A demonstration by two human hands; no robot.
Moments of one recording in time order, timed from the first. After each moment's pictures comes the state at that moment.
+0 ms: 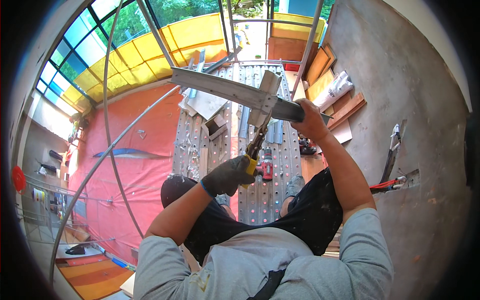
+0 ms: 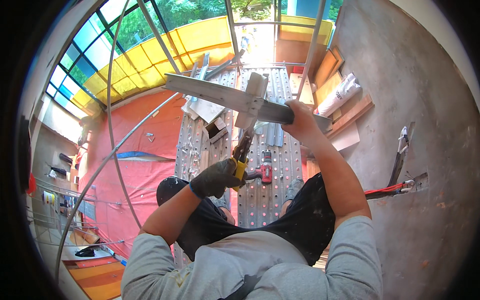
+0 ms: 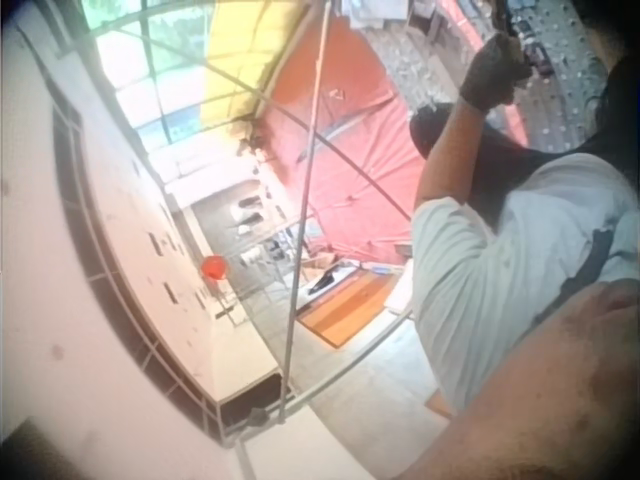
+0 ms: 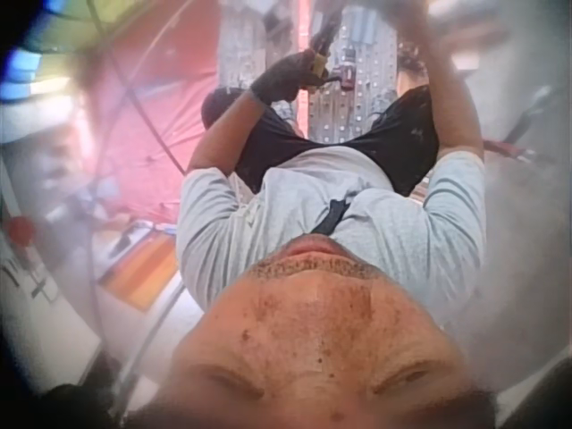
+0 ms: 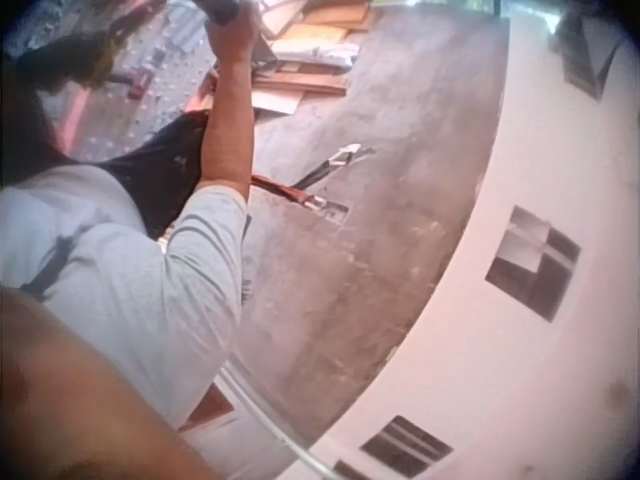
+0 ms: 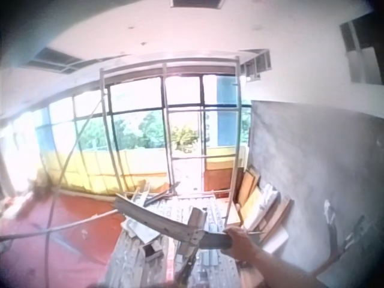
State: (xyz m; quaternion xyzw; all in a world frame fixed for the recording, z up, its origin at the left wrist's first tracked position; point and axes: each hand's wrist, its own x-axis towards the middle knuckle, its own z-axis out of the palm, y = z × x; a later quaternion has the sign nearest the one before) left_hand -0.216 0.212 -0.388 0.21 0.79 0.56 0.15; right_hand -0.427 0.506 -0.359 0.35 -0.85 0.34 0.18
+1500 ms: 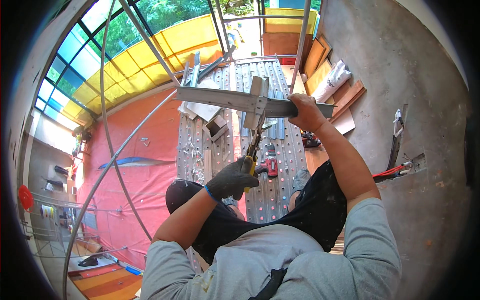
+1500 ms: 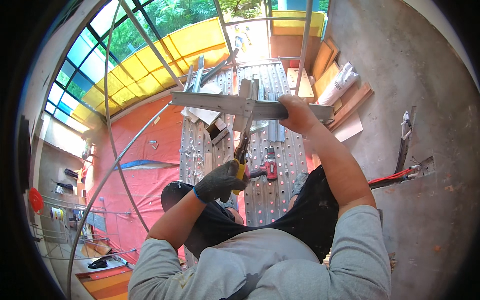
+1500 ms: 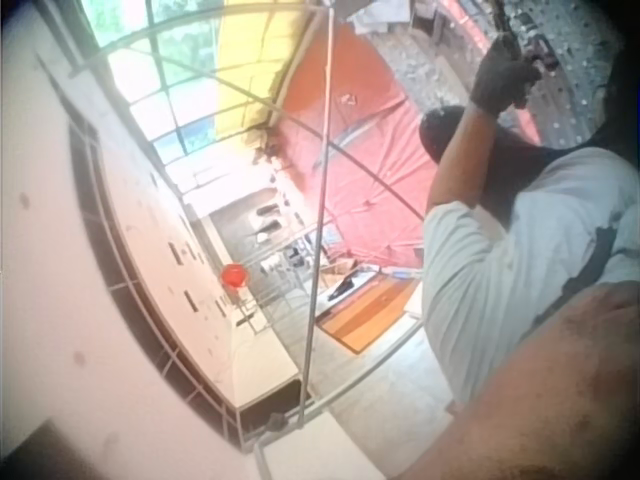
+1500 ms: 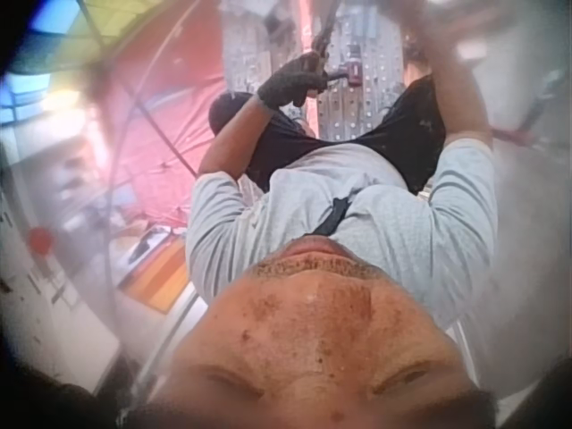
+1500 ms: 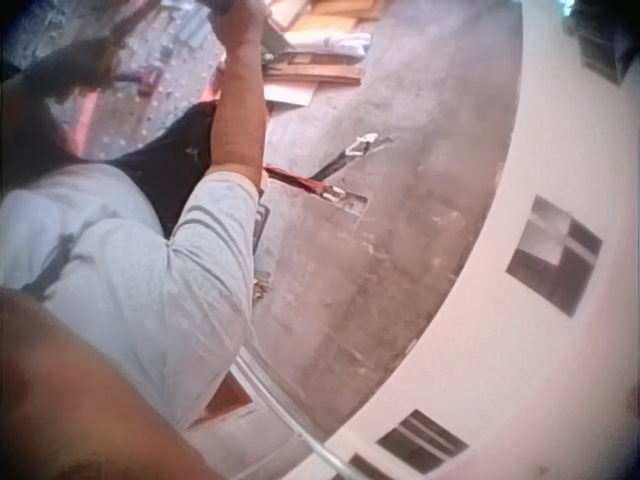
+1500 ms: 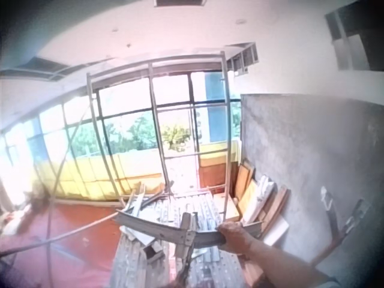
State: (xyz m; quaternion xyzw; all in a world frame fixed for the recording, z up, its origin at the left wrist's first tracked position) left_hand -0.209 0.227 -0.354 0.06 0.79 0.57 0.23; right_hand -0.431 0.502 -0.359 0.37 -0.89 0.26 0.12
